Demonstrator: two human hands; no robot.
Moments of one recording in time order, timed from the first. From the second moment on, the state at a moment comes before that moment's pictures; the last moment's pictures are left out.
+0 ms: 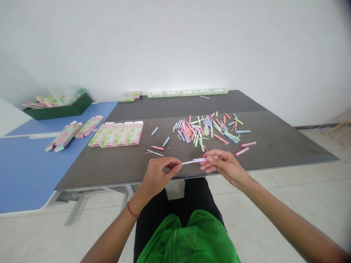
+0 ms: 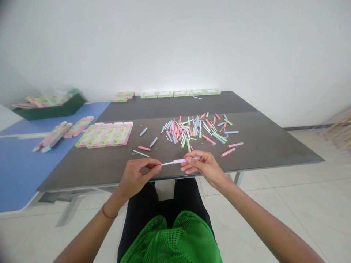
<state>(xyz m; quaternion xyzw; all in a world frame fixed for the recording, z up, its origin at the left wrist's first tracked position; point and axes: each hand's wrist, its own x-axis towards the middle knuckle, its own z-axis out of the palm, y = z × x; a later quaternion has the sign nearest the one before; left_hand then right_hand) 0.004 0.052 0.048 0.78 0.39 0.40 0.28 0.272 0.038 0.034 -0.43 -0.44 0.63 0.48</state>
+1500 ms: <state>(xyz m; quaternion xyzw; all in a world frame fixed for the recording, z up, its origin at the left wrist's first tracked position) -0.007 0.062 -0.021 0.84 0.45 0.32 0.03 0.290 0.124 0.006 -0.39 -0.50 0.49 0.60</state>
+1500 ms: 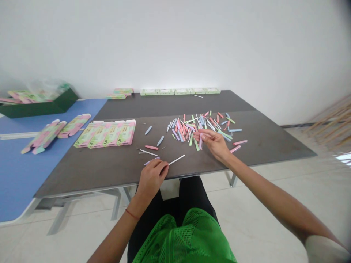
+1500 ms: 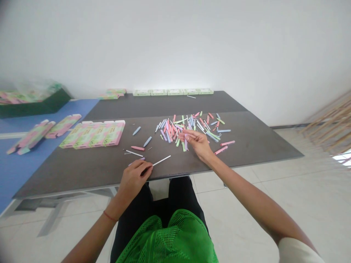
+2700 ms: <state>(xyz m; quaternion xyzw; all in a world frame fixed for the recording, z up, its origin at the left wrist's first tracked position) 0.031 0.035 -0.008 0.86 0.39 0.31 0.00 0.296 0.093 -0.007 -0.40 -0.83 0.19 0.33</state>
